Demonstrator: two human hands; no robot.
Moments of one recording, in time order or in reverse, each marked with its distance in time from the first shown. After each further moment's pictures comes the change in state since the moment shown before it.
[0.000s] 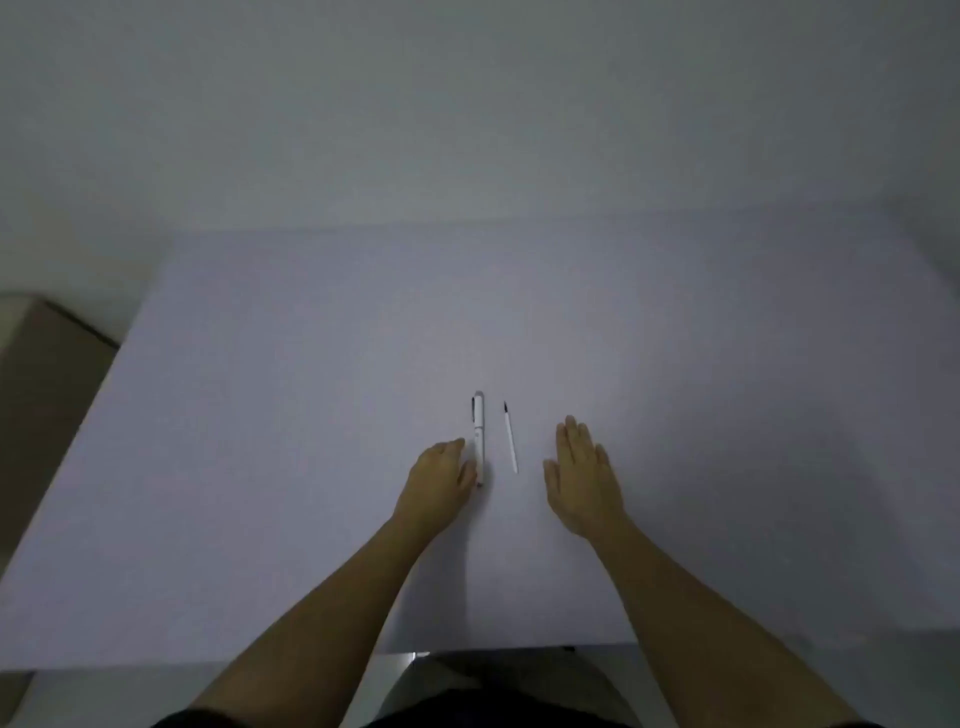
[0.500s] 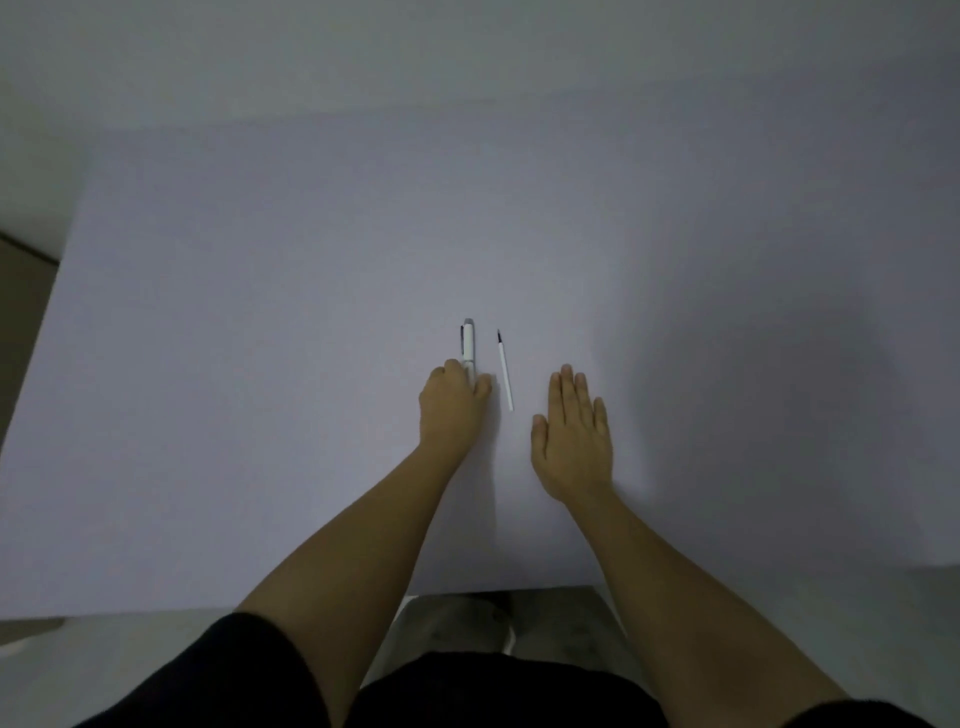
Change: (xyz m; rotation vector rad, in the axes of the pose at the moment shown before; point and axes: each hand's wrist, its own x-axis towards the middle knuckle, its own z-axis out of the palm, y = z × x) left_hand 0.052 0.022 0.032 -0.110 0.146 -0.251; right_hand -0.004 -0.002 0.044 0.014 0.104 0.073
